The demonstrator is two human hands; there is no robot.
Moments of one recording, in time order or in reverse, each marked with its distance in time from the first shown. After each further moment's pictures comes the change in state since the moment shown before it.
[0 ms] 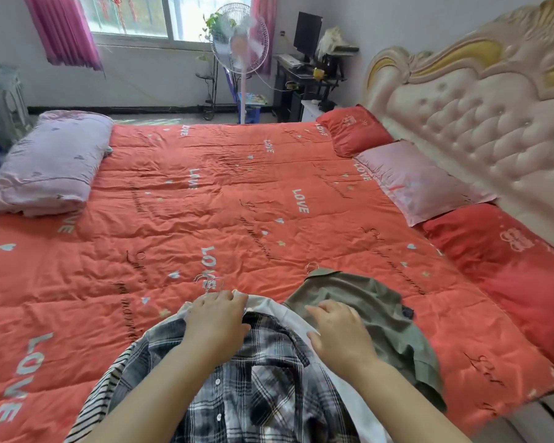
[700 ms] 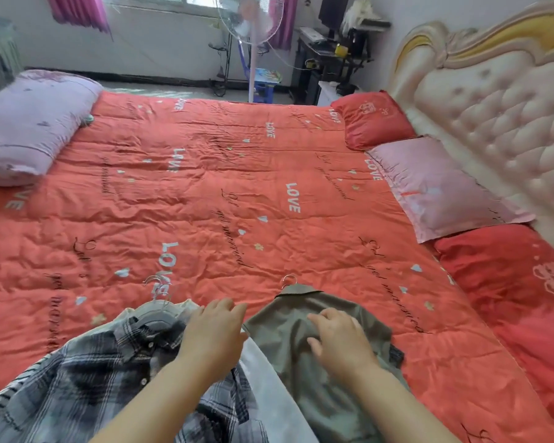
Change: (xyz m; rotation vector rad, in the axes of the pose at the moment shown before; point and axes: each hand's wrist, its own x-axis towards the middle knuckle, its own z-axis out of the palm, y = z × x) left_hand 0.150 0.111 0.059 -0.037 0.076 -0.033; right_hand 0.125 0.182 0.041 -0.027 -0.169 -0.044
